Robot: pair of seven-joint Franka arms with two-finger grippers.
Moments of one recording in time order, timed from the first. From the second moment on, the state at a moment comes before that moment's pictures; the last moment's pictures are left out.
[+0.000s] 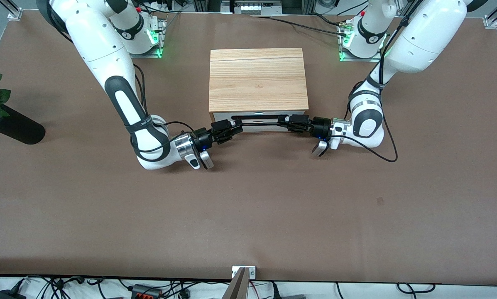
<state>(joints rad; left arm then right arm) 0.01 0.65 -0.28 -2.06 -1.56 1.75 1.06 0.29 0.83 0.11 -1.64 1.49 1.63 -0.91</state>
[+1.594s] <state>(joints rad) 0.01 0.65 -0.29 -2.07 -1.58 1.76 1.09 0.30 0.83 0.11 -1.65 1.41 1.63 -0.91</state>
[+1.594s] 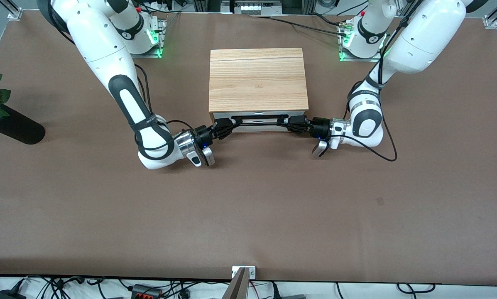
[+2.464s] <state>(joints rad) 0.01 0.66 -0.28 -2.03 -1.58 1.78 1.09 0.30 0.83 0.11 -1.60 1.40 1.68 -0.90</state>
